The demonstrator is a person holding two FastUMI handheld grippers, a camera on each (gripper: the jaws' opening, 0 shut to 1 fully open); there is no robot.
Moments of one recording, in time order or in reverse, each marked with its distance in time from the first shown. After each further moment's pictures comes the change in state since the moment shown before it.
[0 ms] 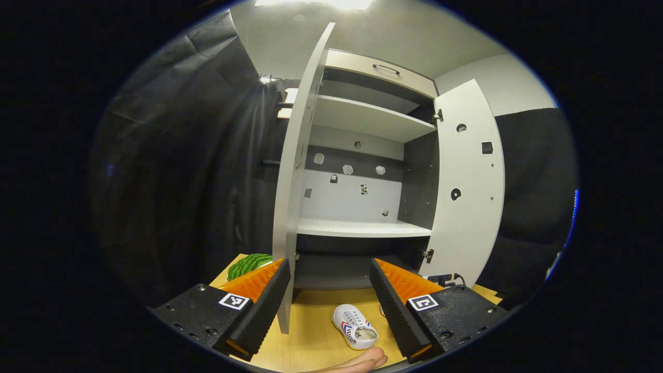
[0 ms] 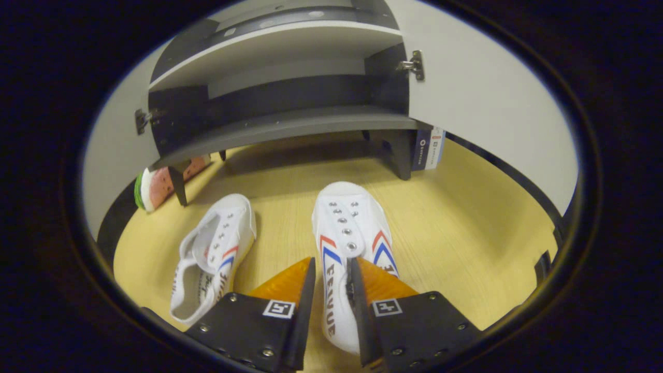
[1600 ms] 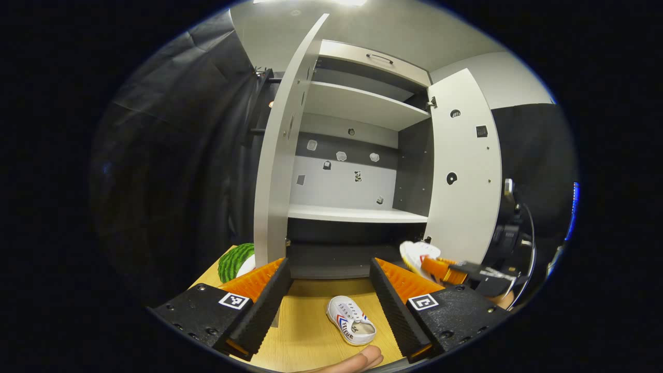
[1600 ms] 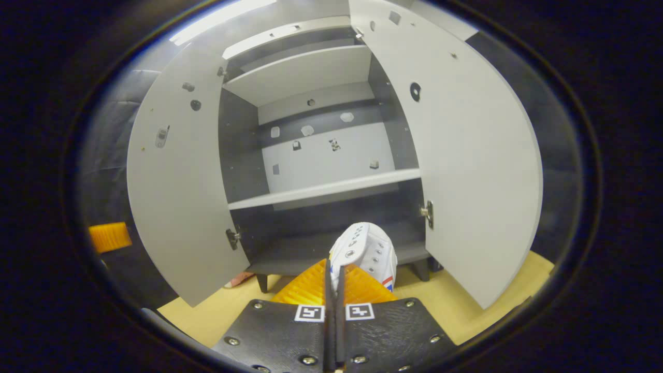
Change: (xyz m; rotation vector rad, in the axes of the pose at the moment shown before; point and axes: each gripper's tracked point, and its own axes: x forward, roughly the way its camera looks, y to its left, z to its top) left arm 0.010 -0.009 -0.041 0.003 0.031 -0.025; right arm -0.178 0.038 0.205 0.023 -0.507 0.294
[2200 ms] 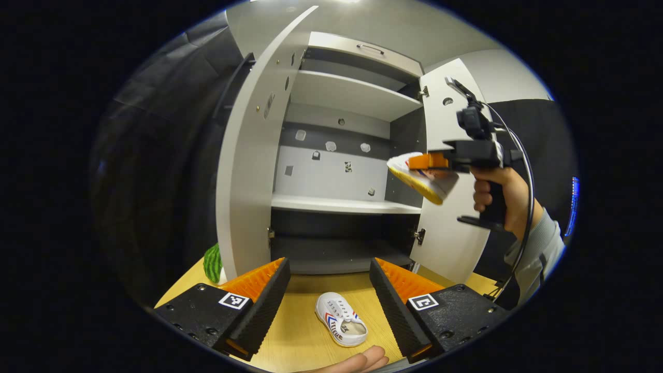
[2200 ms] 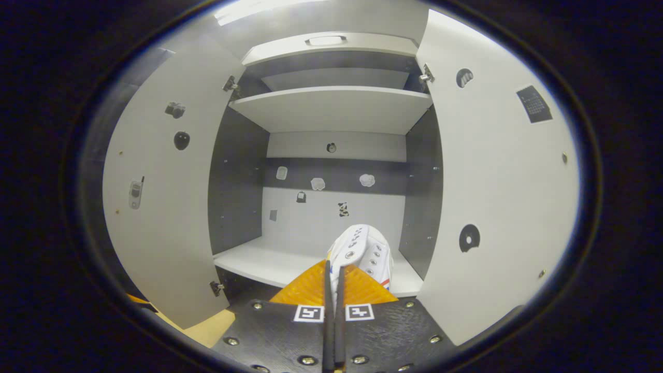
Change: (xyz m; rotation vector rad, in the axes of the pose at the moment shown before) left arm 0.023 -0.027 -0.033 0.001 0.043 -0.032; right arm 0.096 0.015 0.179 -0.227 -0.068 0.027
